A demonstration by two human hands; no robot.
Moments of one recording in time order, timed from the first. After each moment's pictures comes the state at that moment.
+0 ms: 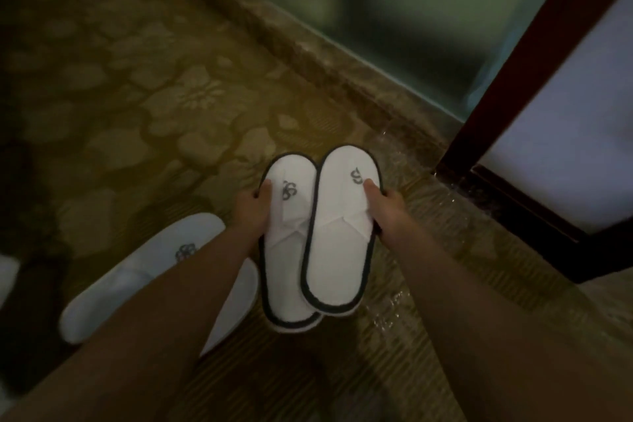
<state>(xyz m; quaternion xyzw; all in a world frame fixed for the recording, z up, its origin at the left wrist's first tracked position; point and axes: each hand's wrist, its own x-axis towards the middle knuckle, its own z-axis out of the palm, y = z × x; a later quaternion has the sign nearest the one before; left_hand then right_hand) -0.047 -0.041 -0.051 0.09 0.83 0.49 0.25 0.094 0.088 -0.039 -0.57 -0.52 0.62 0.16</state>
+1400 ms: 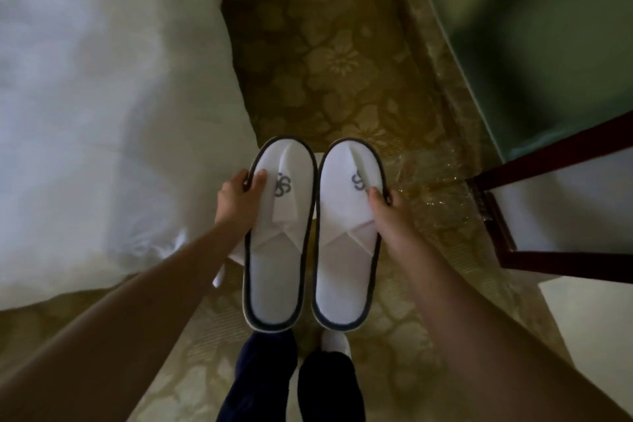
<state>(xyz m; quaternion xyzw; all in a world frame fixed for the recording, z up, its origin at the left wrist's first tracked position) -0.006 -0.323 0.379 -0.06 0.90 0.38 0.21 0.103 -0.129 0.388 -0.50 -0.65 0.56 -0.11</state>
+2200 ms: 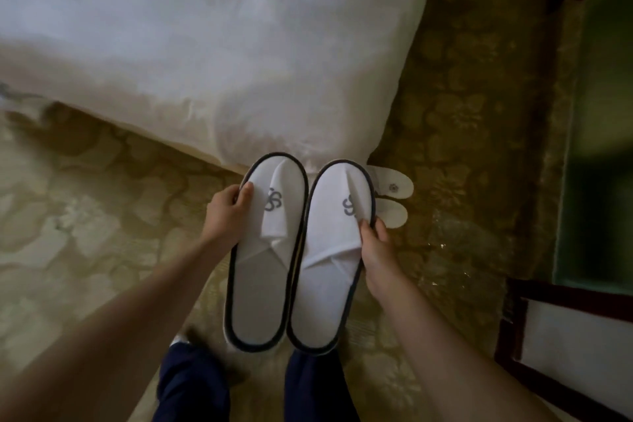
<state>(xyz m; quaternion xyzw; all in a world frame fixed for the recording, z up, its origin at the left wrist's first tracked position) 0.132 -0.561 0.410 -0.30 0.83 0.47 0.10 0.137 -0.344 0.430 -0.39 -0.67 0.57 -0.28</state>
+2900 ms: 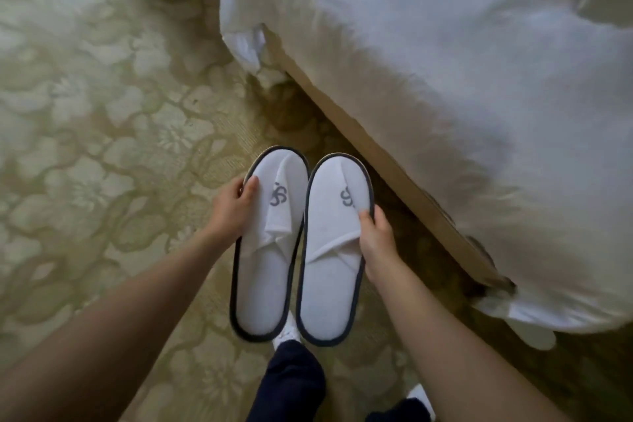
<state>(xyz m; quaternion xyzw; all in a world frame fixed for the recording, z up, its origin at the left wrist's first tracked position) 0.299 -1.039 0.426 -0.48 0.71 0.51 -0.03 0.195 -0.854 0.438 -0.18 -0.74 0.47 -0.45</state>
